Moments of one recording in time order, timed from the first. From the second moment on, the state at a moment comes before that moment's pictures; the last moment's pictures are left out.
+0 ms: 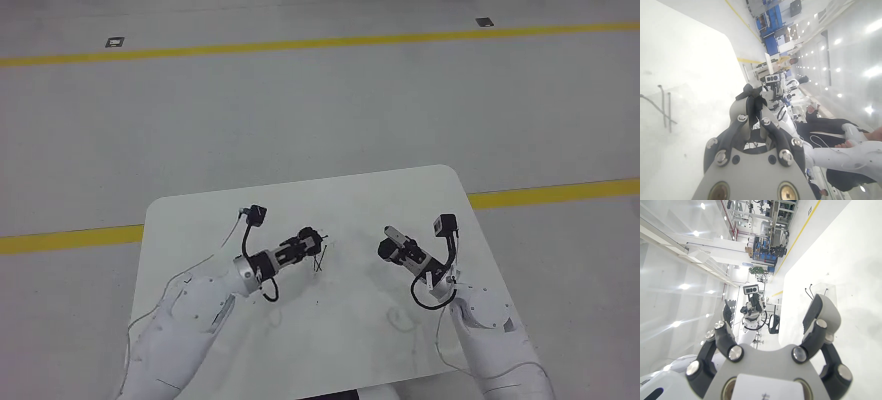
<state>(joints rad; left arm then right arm) 1.33 -1.24 -1.08 -1.58 0.06 -0.26 -0.60 -1.68 -1.26 1.62 -1.60 0.17 -0.34 0.75</state>
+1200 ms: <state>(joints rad) 1.41 -1.22 -1.14 -1.65 0.08 -0.26 -0.61 -1.37 -1.28 1.26 -1.43 -0.21 -0.06 0.74</state>
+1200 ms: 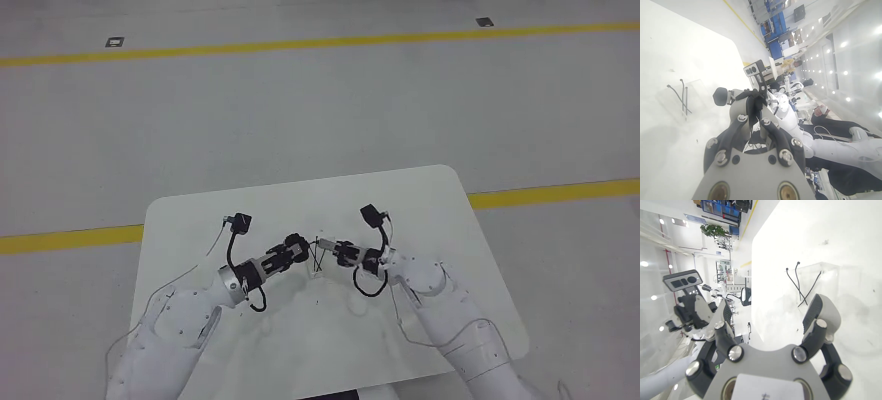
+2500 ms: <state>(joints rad) 1.53 -1.18 -1.30 -1.74 0.07 -0.26 -0.58 -1.19 -1.31 1.06 -1.33 -0.30 0.16 0.71</state>
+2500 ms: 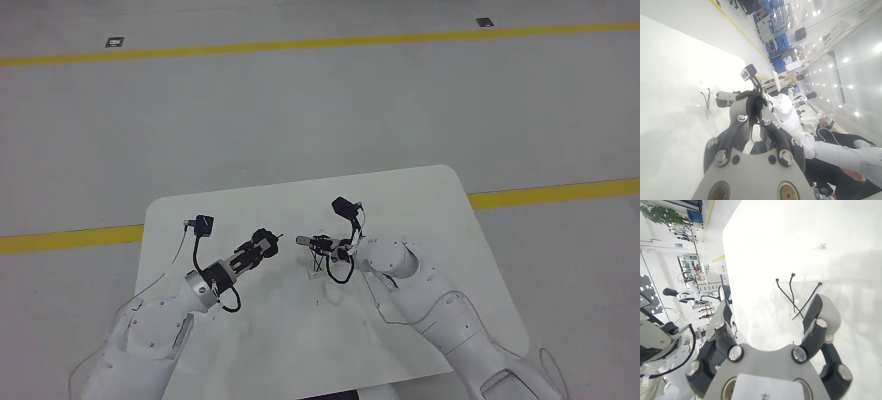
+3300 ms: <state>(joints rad) 1.53 -1.18 -1.30 -1.74 0.07 -0.26 -0.58 -1.20 -1.30 1.06 -1.30 -0.31 0.10 0.67</state>
